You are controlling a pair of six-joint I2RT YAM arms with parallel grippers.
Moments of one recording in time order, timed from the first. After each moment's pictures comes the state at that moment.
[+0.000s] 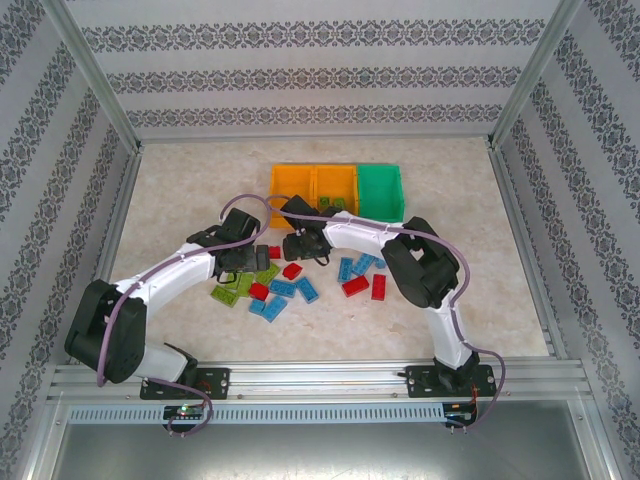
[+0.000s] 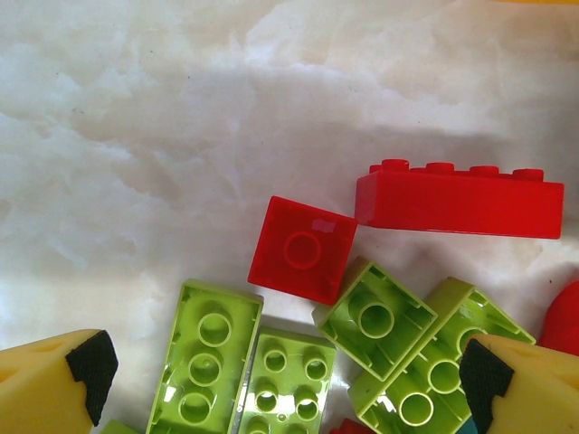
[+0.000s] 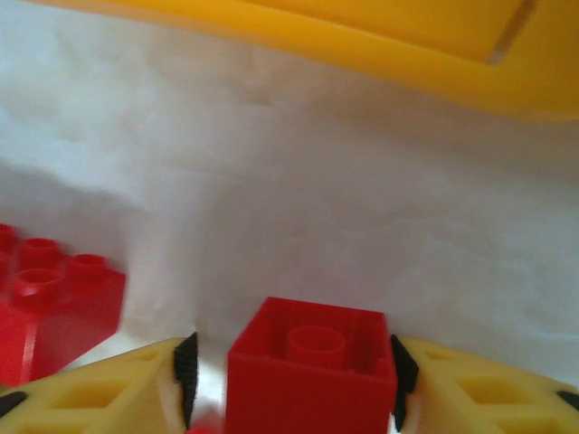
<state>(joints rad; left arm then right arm) -0.42 1.40 0.84 -0.59 -0.18 -0.51 0.78 2.12 1.51 -0.58 -0.01 0.59</state>
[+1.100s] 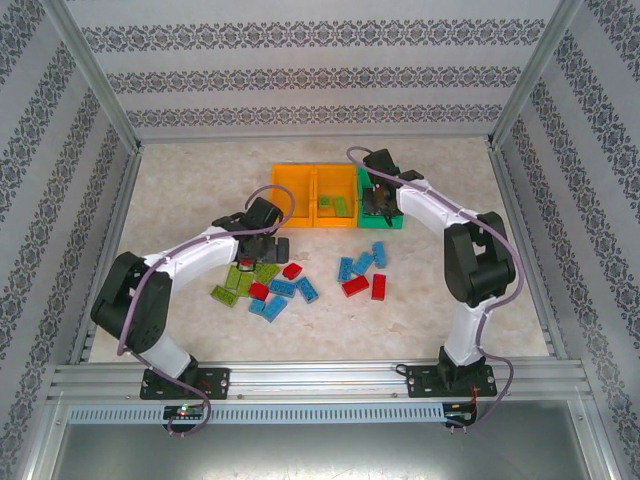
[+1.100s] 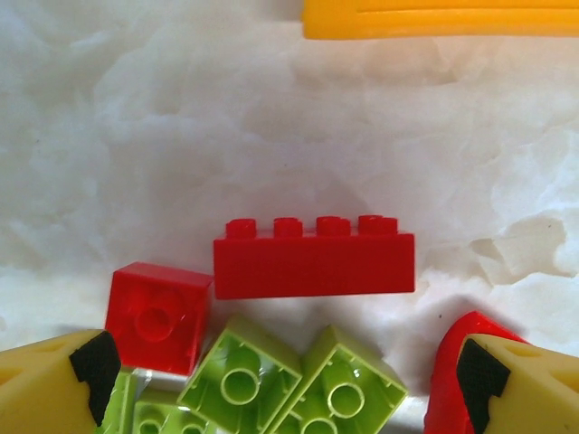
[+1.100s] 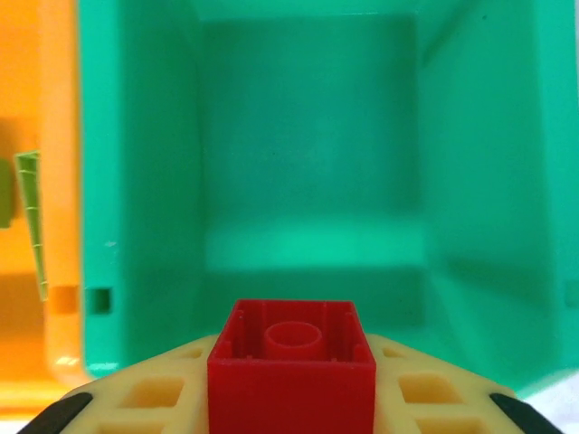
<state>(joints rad) -0.50 1.61 1.03 -0.60 -0.15 -0.50 0.35 1.92 1.44 -0.64 0.14 0.39</state>
